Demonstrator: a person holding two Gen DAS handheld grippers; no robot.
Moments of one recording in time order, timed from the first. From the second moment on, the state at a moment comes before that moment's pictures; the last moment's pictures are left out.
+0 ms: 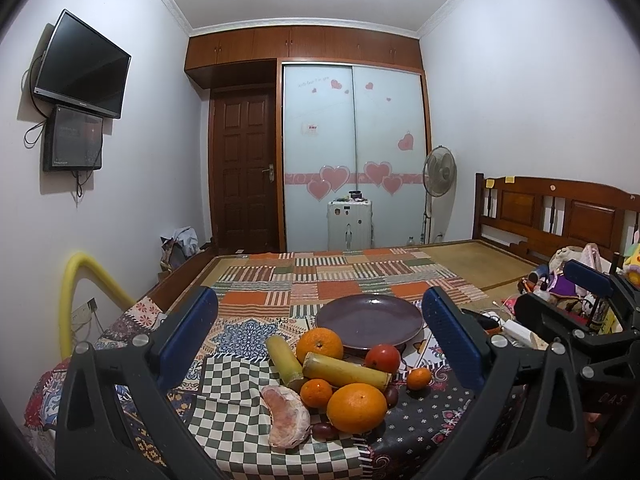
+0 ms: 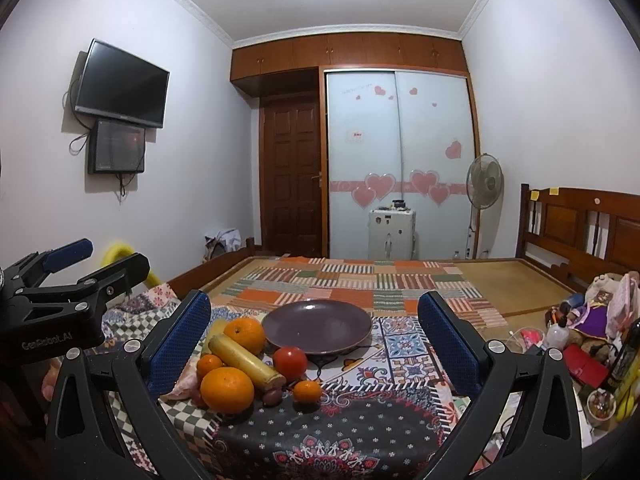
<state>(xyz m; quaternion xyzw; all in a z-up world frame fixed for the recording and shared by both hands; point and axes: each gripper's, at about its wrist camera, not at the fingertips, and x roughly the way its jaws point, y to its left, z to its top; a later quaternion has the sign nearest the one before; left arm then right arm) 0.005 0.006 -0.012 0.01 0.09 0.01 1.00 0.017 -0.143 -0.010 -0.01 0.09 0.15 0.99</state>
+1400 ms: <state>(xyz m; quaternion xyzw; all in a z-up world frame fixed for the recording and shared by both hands) 0.114 -0.013 -0.136 -0.03 0.34 -0.07 0.94 0.113 -0.133 -0.111 -0.01 0.31 0.22 0.92</state>
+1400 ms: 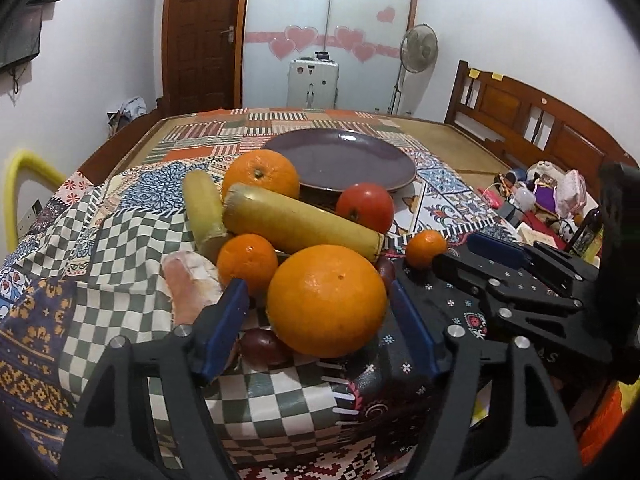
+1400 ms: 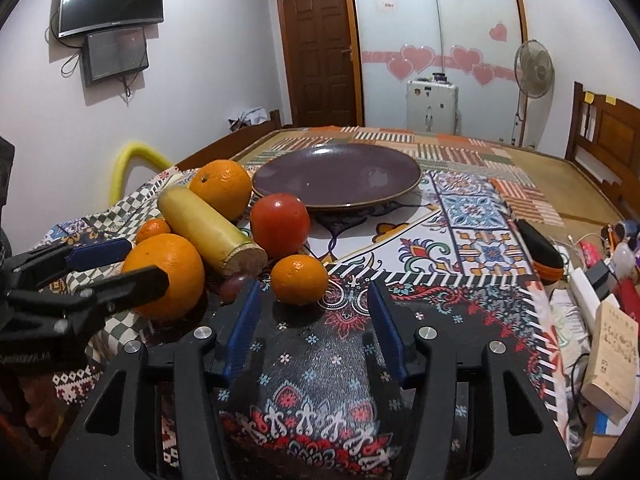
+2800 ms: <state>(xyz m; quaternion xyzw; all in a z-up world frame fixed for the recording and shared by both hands) 0.102 -0.023 -0.102 -0.01 0.29 -0.04 0.96 0.102 -0.160 -0.079 0.01 0.27 0.21 0.94</state>
